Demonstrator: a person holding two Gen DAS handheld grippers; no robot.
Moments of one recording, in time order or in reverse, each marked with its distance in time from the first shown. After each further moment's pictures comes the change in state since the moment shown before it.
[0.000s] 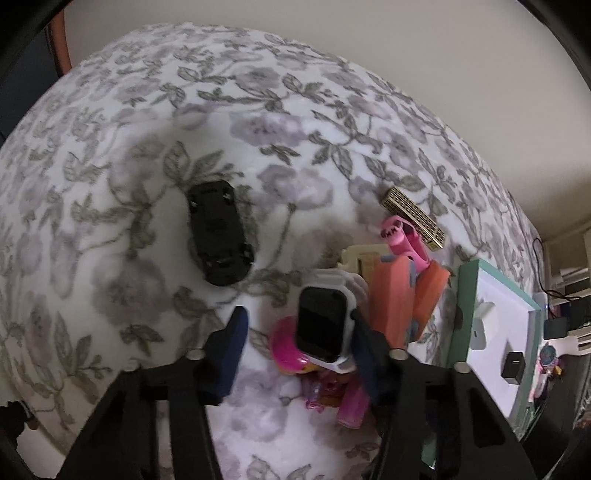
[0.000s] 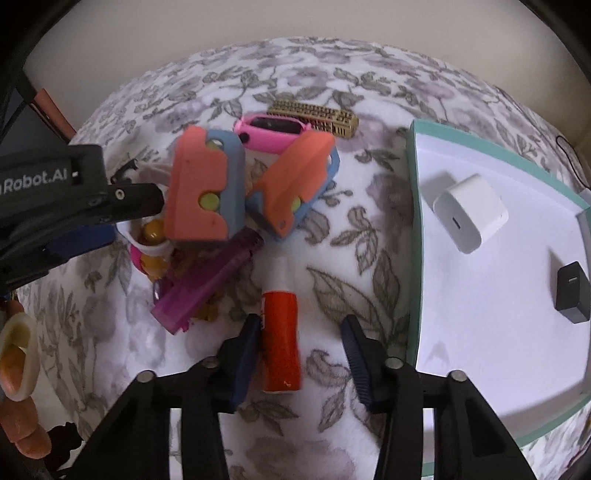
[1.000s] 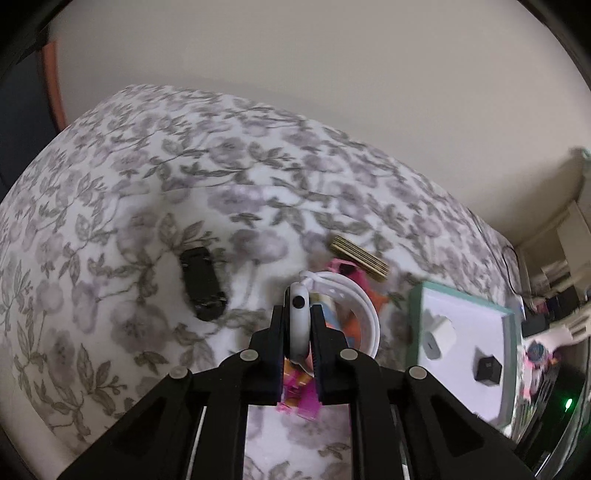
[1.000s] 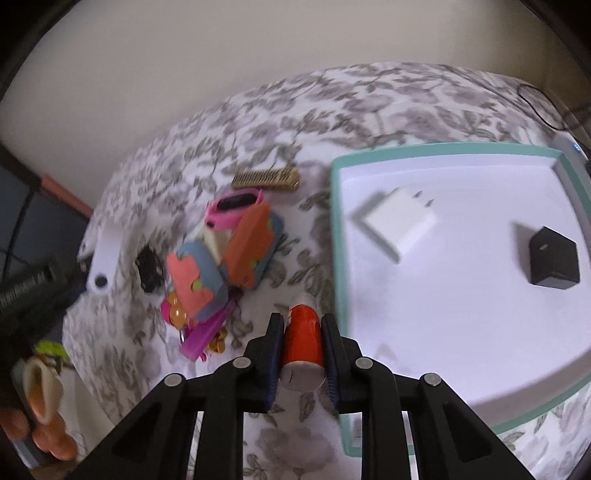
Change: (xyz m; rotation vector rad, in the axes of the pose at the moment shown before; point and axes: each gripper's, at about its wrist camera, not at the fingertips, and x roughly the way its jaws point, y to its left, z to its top) left arm -0.064 -0.032 -0.011 0.112 -0.210 -0.040; right arm -0.060 -0.074 0.001 0.264 -0.113 0.174
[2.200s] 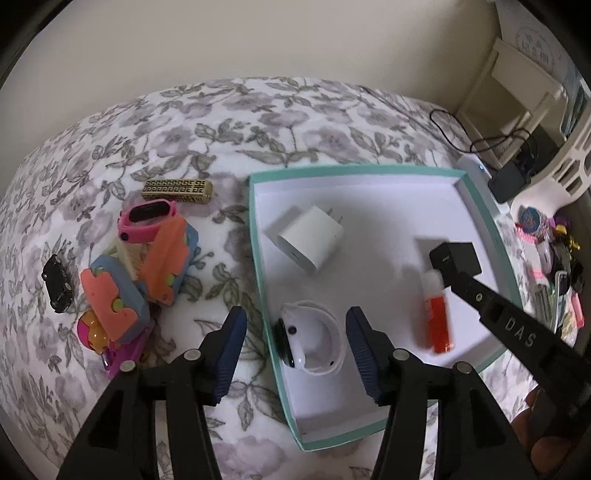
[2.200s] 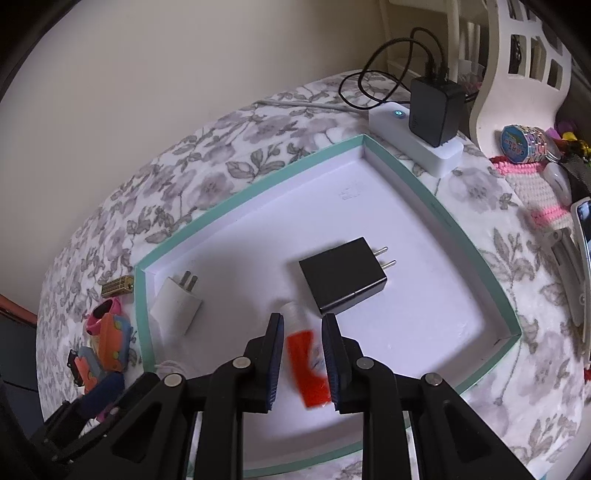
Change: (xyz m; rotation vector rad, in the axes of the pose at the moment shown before) left arm 0.048 -0.159 -0.076 0.400 0.158 -0.040; right arm -0.056 -0.137 0.007 0.315 -0.160 -0.254
